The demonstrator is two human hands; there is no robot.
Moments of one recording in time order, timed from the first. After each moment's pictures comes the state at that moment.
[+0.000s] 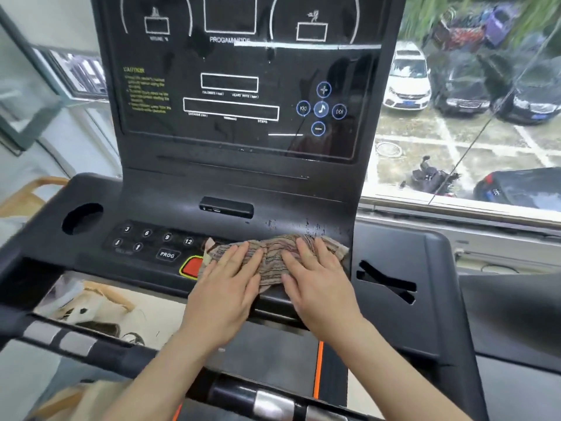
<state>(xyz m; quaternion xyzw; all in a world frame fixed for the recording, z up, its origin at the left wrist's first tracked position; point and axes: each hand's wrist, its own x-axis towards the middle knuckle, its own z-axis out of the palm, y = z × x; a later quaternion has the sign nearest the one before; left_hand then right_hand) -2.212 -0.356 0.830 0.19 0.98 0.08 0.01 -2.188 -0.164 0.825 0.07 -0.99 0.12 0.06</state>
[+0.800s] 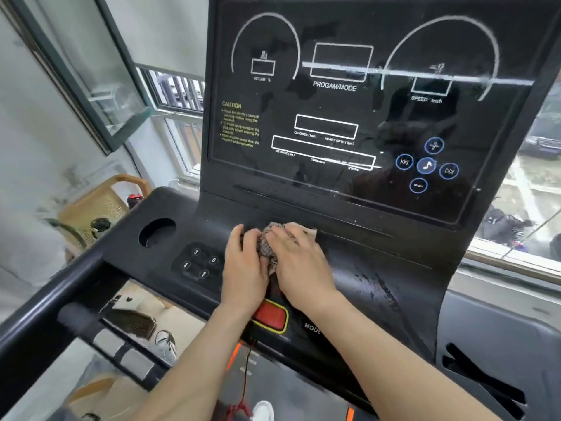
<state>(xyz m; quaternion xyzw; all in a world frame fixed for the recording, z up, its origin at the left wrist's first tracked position) -2.312 -0.406 0.840 -0.02 0.93 0.31 -0.18 -2.326 -0.279 0.852 0.23 -0.95 0.17 0.12</state>
